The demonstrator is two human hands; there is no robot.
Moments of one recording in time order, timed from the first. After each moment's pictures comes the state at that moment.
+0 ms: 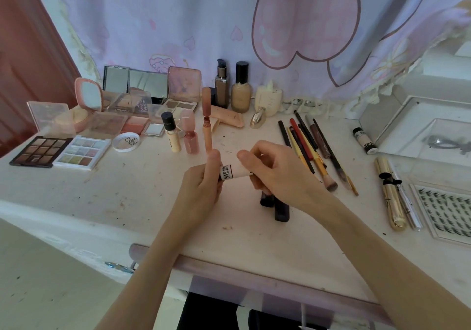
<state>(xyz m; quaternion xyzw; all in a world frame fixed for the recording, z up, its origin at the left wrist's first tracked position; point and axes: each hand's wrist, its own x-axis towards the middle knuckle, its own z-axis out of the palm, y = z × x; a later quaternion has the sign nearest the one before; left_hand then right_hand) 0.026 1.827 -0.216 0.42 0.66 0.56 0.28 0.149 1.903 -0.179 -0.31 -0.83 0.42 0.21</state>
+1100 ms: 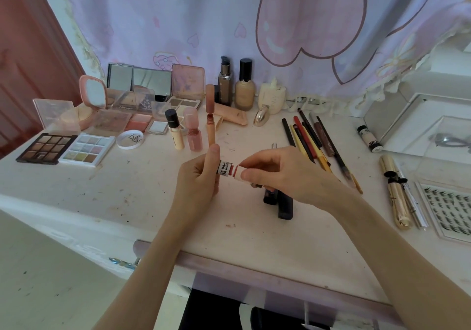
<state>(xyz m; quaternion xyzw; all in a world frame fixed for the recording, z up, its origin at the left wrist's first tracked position) 0.021 1.827 -0.219 0.40 0.63 0.61 0.25 0.157 1.908 -0.171 -0.29 -0.83 0.47 0.11</state>
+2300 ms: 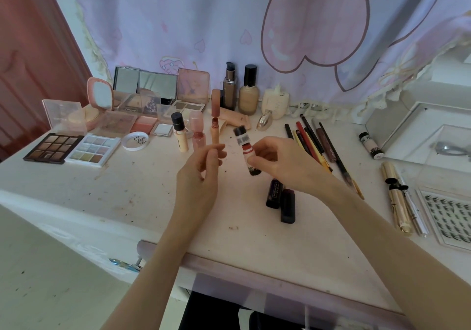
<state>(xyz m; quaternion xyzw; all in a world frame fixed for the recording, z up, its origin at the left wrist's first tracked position) 0.014 1.828 -0.229 0.44 0.68 0.58 0.09 0.140 1.929 -0.177 -0.33 -0.86 0.37 0.14</state>
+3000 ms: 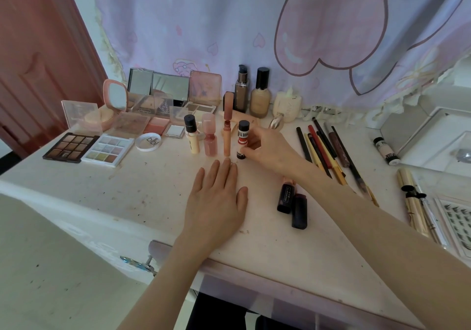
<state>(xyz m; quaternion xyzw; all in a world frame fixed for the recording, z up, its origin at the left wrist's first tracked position) 0.018 1.820 -0.250 0.57 0.82 0.10 -0.01 0.085 1.967 -0.206 -0.30 -0.87 0.35 0.18</state>
